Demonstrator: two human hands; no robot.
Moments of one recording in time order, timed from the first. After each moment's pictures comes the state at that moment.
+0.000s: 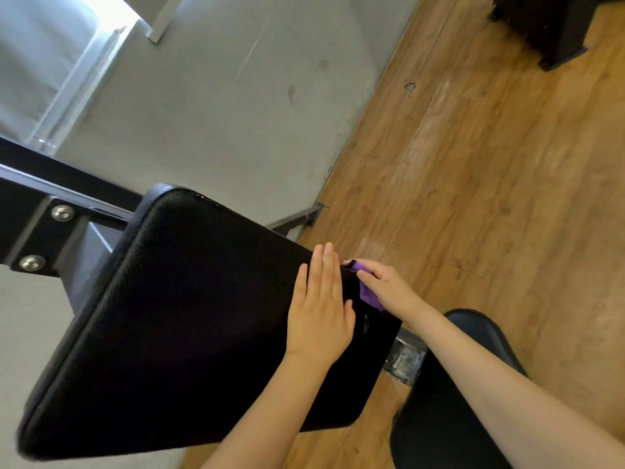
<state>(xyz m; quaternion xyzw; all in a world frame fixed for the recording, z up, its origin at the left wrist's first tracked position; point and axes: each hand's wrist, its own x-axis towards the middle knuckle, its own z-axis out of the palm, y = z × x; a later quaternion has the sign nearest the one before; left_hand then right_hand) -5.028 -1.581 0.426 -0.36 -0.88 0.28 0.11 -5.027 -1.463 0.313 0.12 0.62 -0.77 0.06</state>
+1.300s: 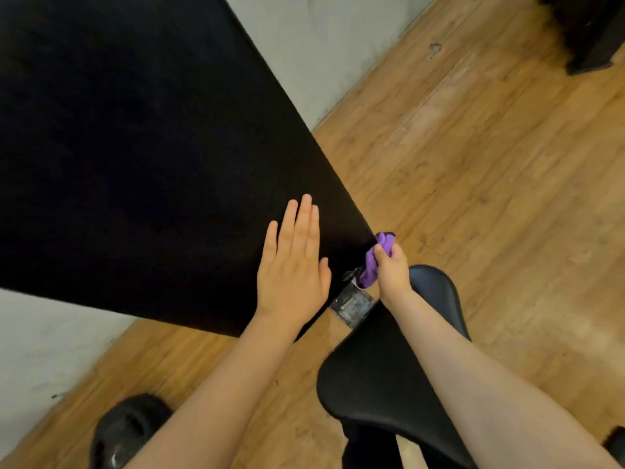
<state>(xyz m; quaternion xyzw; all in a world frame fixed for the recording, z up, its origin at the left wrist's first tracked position) -4.964 -1.618 0.356 -0.24 -0.94 0.20 0.12 -4.964 -1.485 0.214 0.37 0.54 -0.76 0.04</state>
